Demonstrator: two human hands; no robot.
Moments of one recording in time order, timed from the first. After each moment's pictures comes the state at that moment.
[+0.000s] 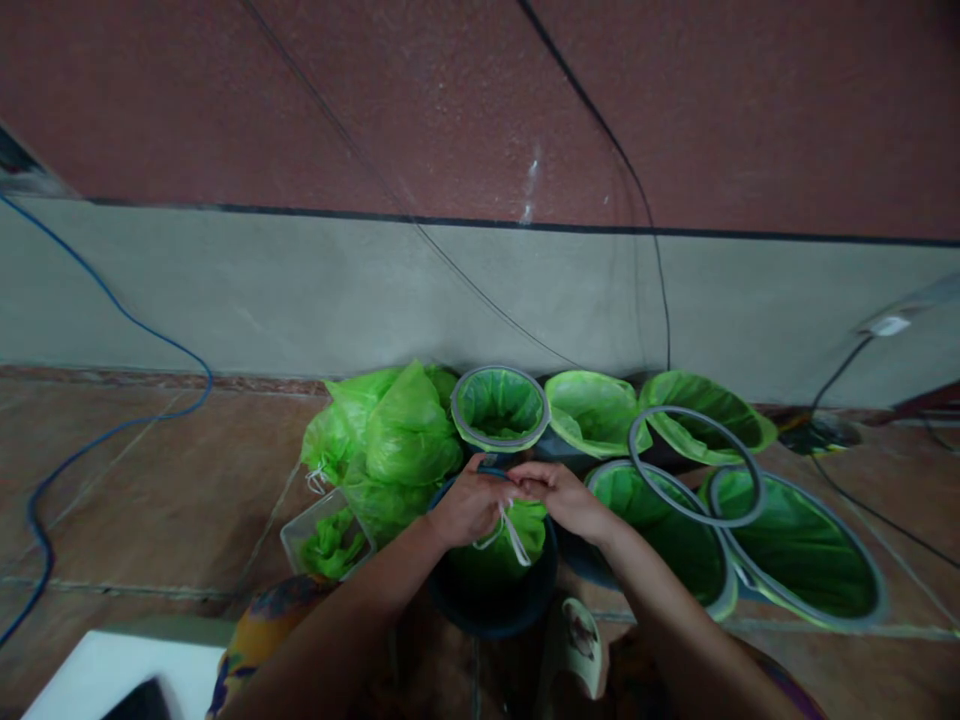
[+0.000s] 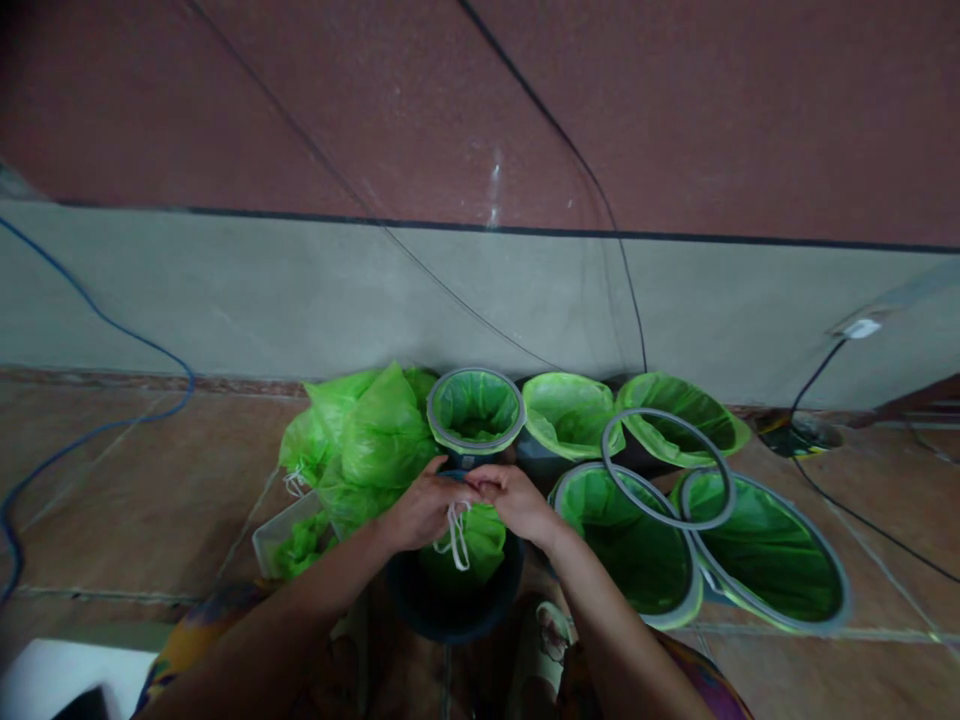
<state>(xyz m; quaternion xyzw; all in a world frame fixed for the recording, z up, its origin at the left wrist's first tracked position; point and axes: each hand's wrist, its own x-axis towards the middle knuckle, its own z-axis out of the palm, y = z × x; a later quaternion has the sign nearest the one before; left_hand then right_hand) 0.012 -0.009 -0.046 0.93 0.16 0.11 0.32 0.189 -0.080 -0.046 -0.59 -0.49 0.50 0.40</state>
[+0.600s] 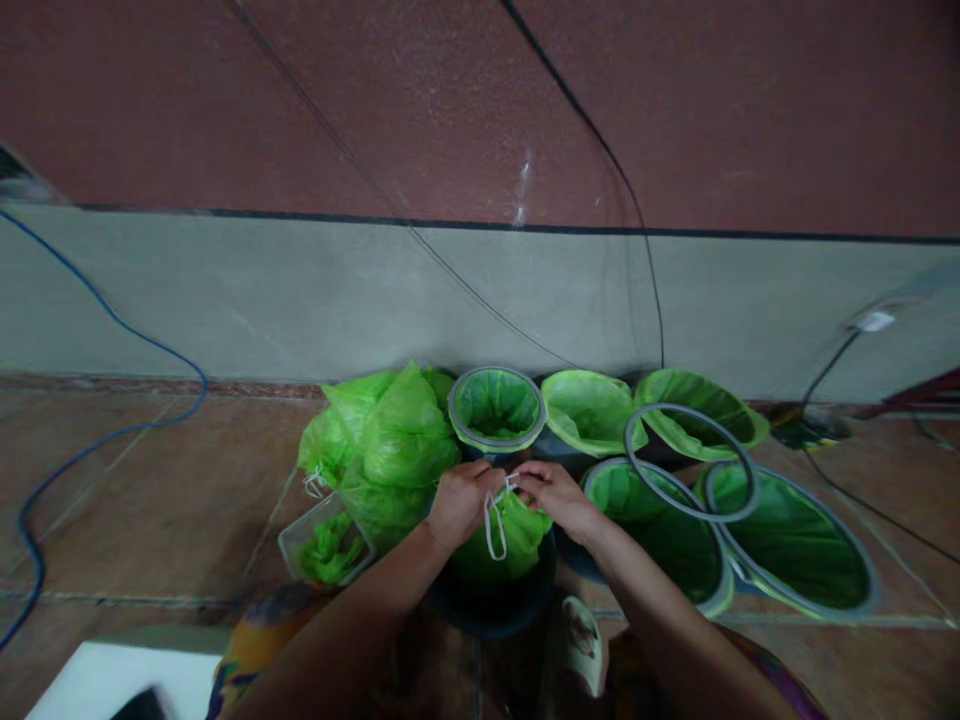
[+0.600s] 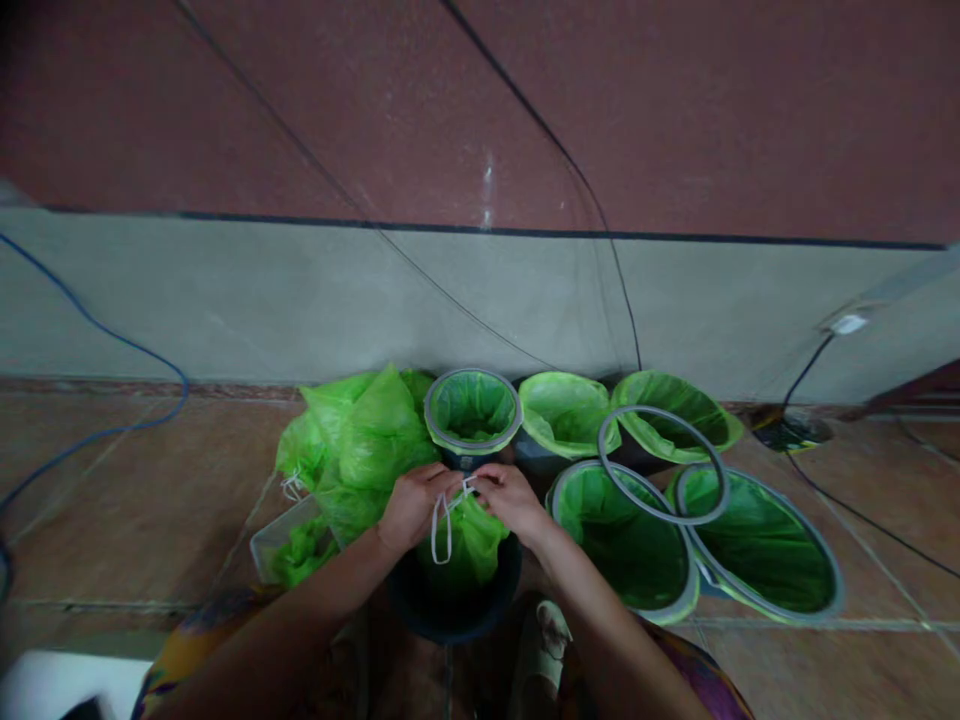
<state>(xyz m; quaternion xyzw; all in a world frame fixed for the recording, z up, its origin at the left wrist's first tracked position) 0.011 -0.010 -0.051 0.94 0.26 0.16 0.15 0.173 -0.080 -0.038 -0.67 -0.37 0.52 0.39</state>
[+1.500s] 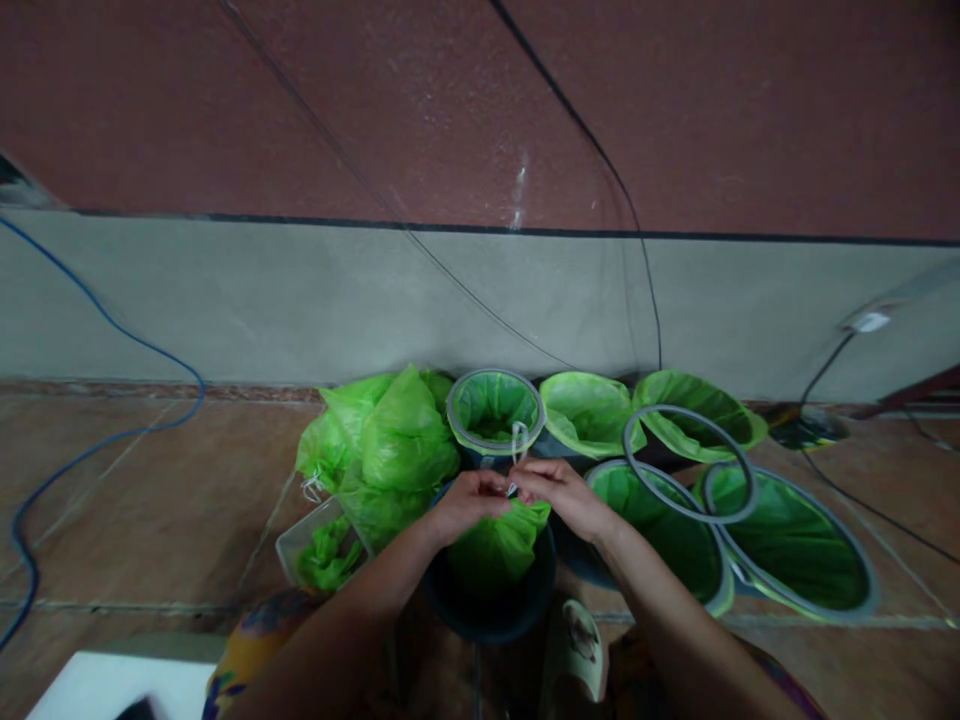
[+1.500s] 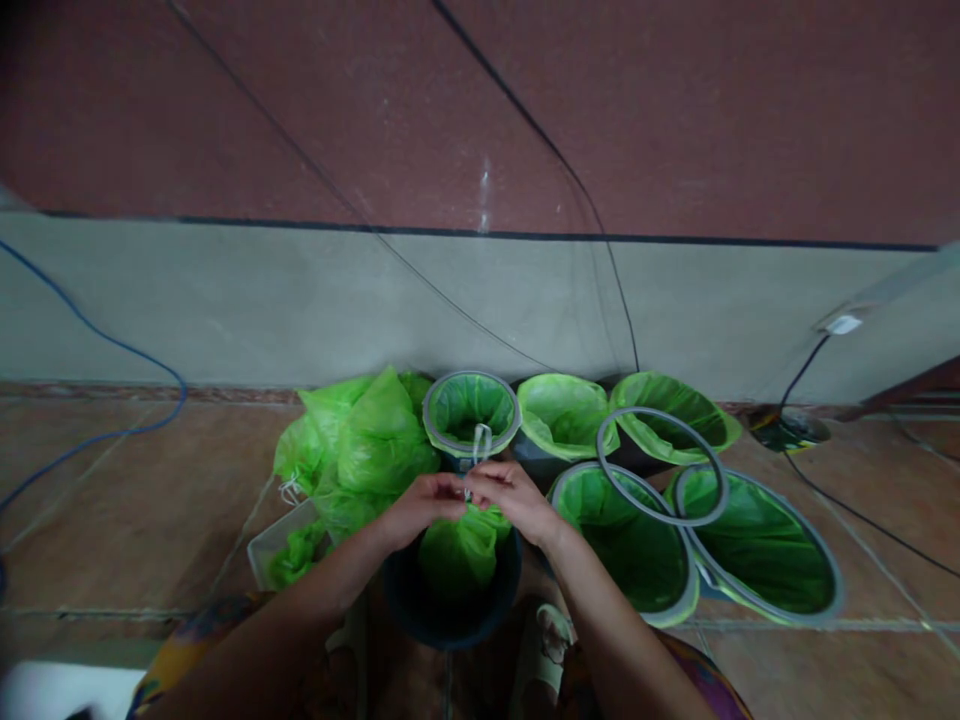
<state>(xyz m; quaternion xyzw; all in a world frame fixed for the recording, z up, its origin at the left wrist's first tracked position) 0.023 -0.013 -0.059 0.54 0.29 0.17 0.77 0.184 -0.083 -0.017 -0.55 -0.45 0.54 0.45</state>
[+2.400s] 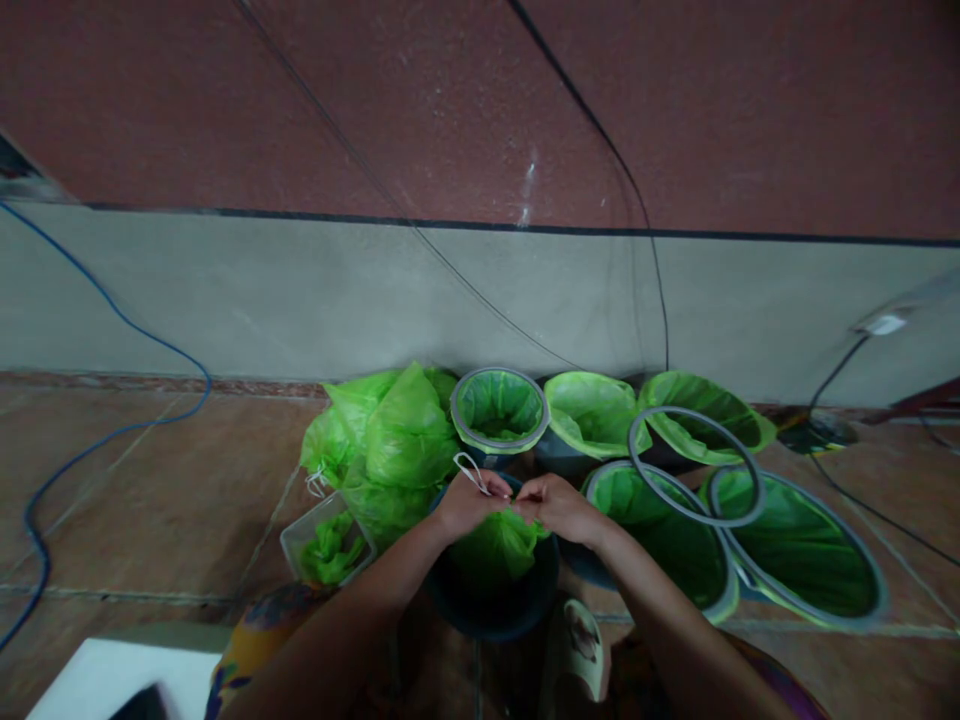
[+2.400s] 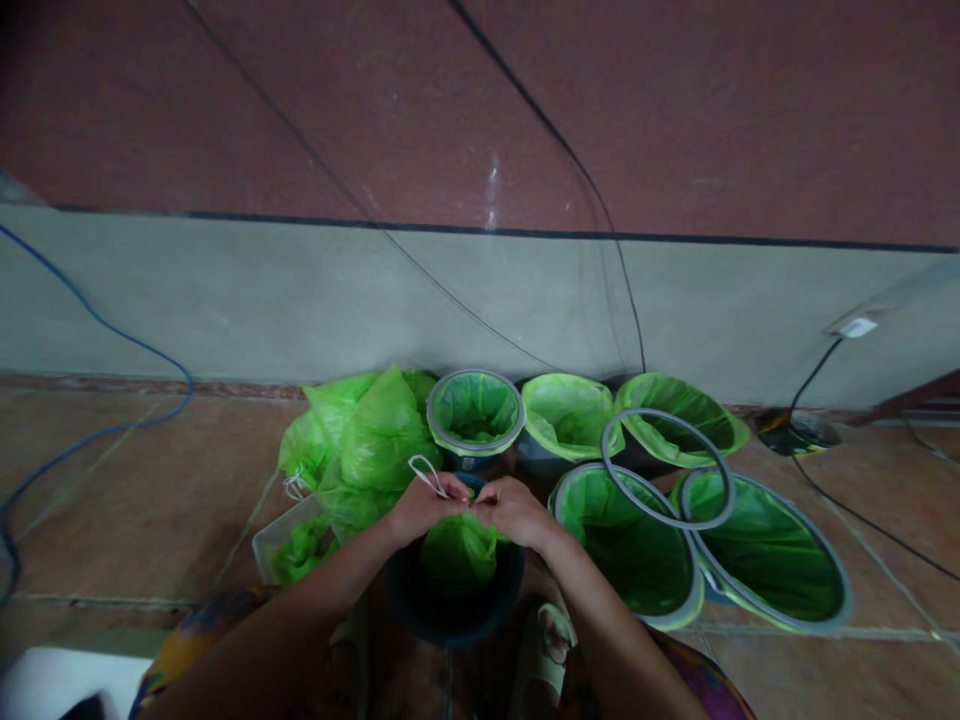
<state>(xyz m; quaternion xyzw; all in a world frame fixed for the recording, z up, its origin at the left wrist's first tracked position) 0.021 -0.011 -0.077 0.57 0.36 0.19 0.71 0.187 -0.086 -0.054 -0.66 -0.51 0.49 0.24</state>
